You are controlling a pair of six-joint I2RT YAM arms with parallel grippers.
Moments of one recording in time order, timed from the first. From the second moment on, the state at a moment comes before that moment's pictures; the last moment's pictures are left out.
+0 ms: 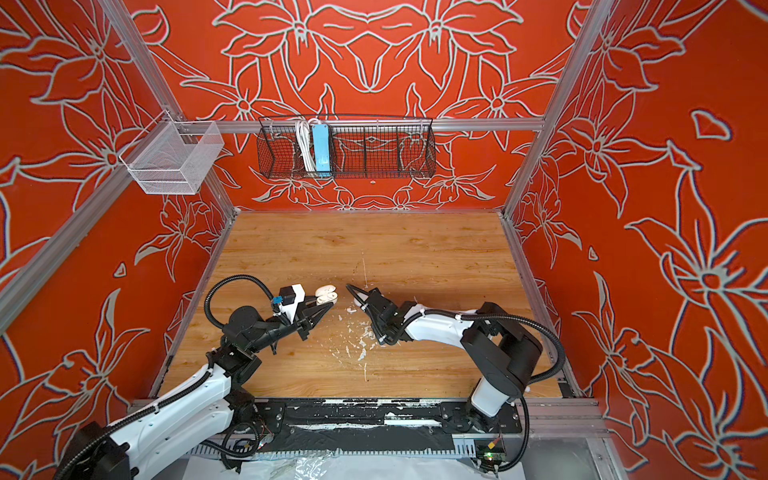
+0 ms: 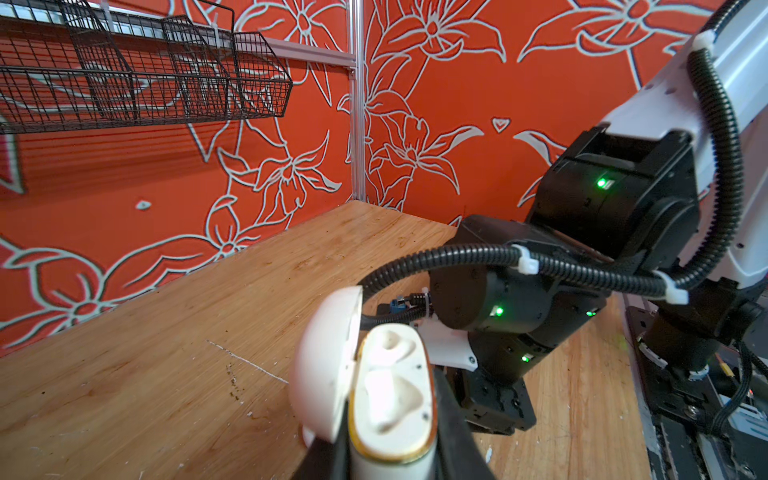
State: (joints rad) left arm -0.45 0.79 0.25 0.58 0.51 -0.01; right arm 0.89 1.65 0.88 -0.43 0.25 0.38
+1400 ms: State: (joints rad) left arm -0.45 0.76 0.25 0.54 0.49 0.00; right arm 0.93 1.61 0.93 -0.42 0.19 0.40
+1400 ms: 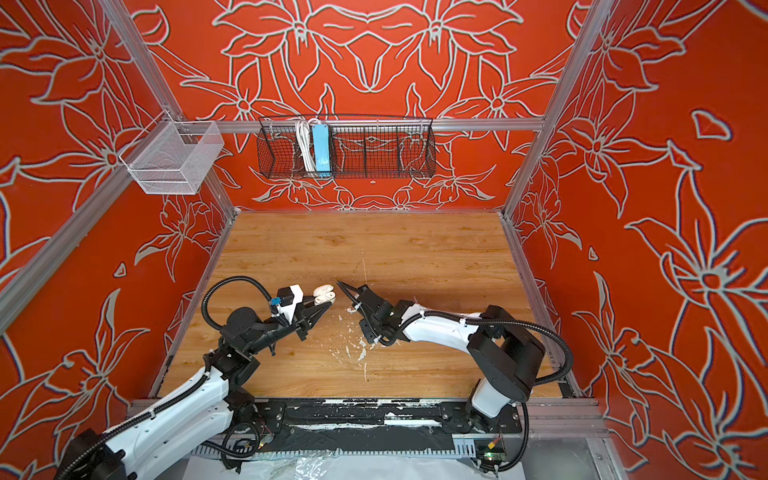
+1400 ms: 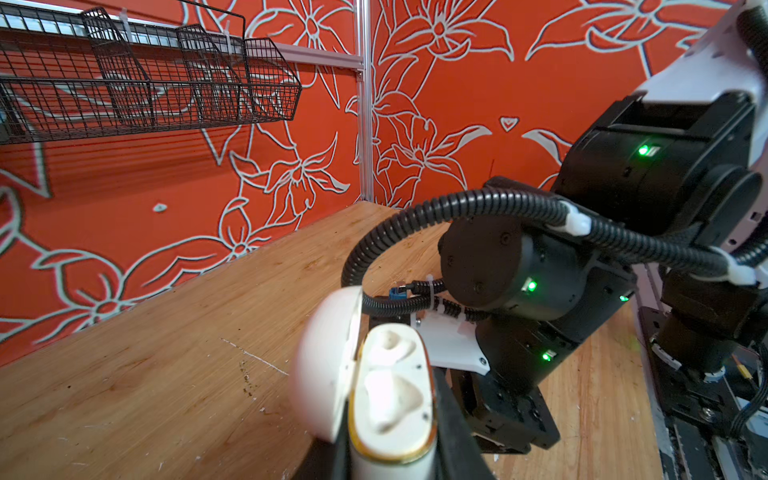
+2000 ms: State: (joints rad) left arm -0.45 0.76 0.25 0.54 0.49 0.00; right arm 0.94 1.70 0.97 -0.47 0.21 0.40
